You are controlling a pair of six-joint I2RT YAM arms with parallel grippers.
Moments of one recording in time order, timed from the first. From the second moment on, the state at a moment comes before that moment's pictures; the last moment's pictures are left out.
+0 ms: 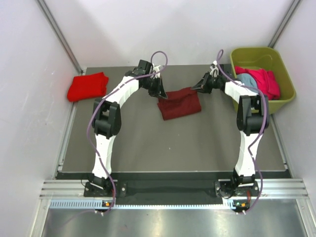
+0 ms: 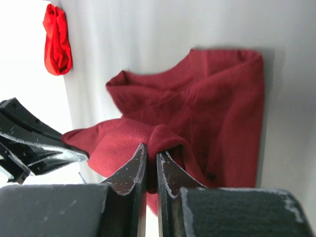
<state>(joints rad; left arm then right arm) -0.36 2.25 1.99 -0.68 0.61 -0.30 0.08 2.14 1.61 -0.21 -0.70 0.64</state>
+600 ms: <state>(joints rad) -0.32 2.33 2.08 -0.67 0.45 -0.31 0.11 2.28 1.76 -0.14 -0.68 0.67</state>
